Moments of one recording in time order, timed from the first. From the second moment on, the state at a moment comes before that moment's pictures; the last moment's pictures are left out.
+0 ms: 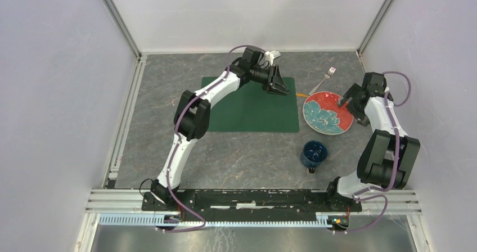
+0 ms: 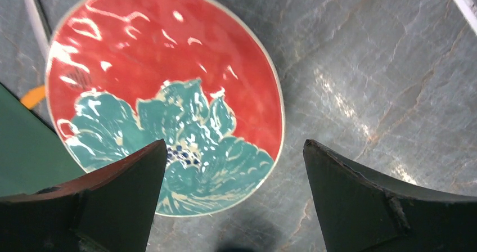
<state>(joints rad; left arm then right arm) -0.59 2.42 2.11 -0.28 0.99 -0.69 -0.31 1.52 1.10 -0.60 0.12 0.47</state>
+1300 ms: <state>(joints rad) -0.70 2.64 2.16 -0.05 0.97 -0.82 -0.39 1.43 0.82 -0.30 -0.03 0.57</state>
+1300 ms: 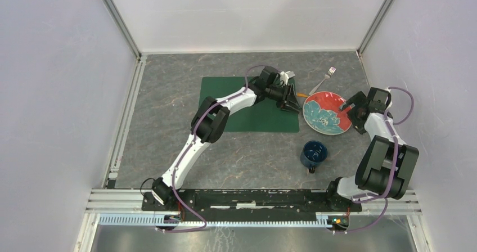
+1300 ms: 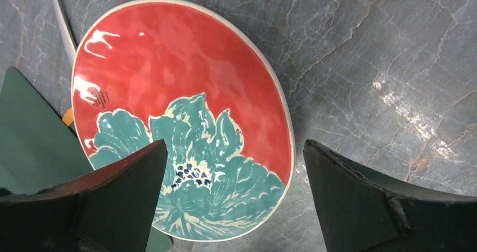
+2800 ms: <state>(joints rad) -0.72 2.70 2.23 -0.08 0.92 -0.82 -0.44 1.66 0.84 -0.10 -0.29 0.49</state>
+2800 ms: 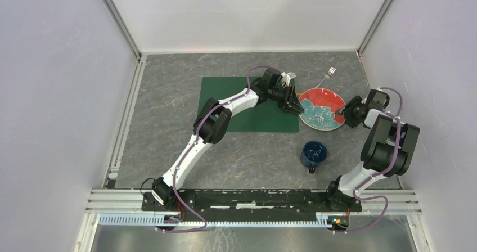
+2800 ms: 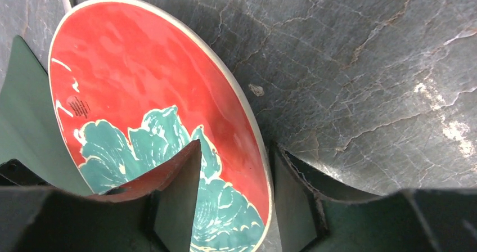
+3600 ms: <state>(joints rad) -0.72 2.70 2.25 -0.16 0.89 -0.74 -0.46 1.66 0.87 -0.18 -0.28 0.47</state>
